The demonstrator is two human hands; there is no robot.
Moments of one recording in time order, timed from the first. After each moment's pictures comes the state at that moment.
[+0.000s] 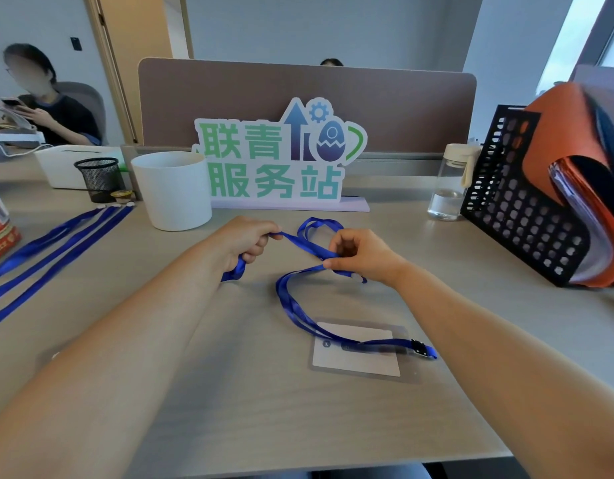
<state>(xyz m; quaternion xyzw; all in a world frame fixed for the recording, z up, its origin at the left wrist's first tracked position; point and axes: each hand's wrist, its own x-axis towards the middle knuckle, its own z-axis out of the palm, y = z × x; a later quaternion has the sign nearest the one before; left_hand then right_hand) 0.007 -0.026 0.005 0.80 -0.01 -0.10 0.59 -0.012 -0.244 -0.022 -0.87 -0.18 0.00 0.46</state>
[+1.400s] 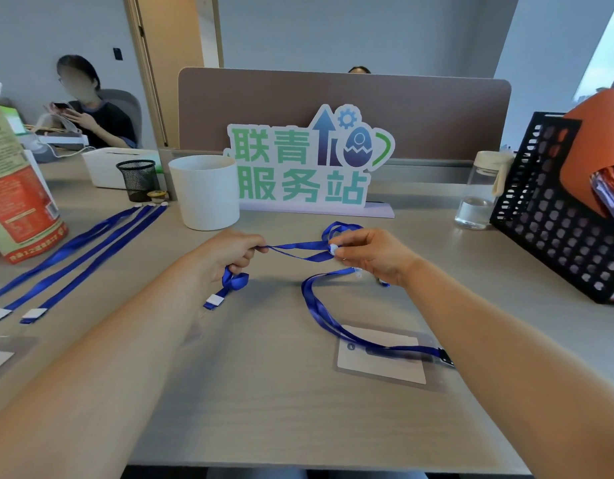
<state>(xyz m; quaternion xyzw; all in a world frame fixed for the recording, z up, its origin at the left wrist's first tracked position) 0.002 0.030 -0.010 0.81 0.05 -0.09 0.57 -0.002 -0.220 -0.016 -0.76 -0.13 0.09 0.63</state>
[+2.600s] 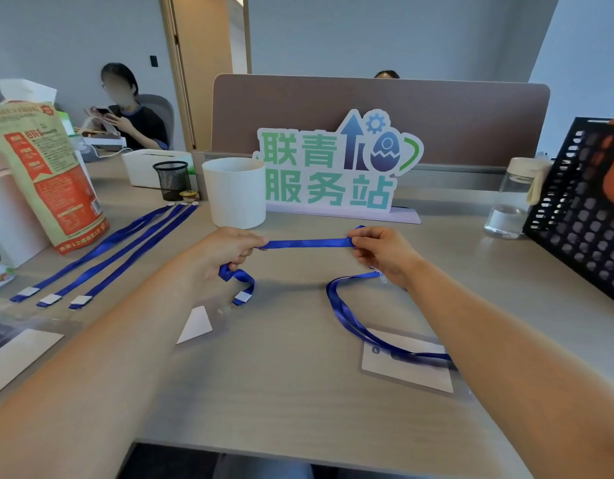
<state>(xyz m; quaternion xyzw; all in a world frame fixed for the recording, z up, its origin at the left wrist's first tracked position) -0.020 0.072 -0.001 0.83 0.04 -0.05 0.56 0.021 -0.194 -0.024 -0.74 -0.05 0.04 0.67</state>
